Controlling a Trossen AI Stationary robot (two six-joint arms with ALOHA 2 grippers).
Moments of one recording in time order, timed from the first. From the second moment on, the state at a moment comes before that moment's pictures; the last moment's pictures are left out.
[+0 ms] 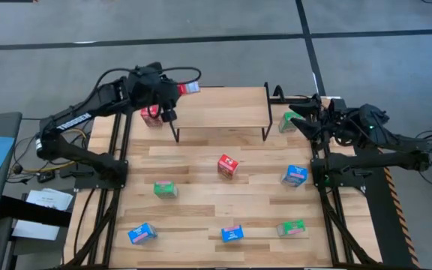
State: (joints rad) left arm 0.40 1.30 1.53 -0.76 -0.42 0.53; right arm -0.13 0.56 0.77 0.12 0.05 0.23
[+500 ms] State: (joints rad) left arm 0.52 1.45 1.53 -0.75 -0.30 0.52; right arm -0.13 0.60 0.77 0.10 0.05 0.18
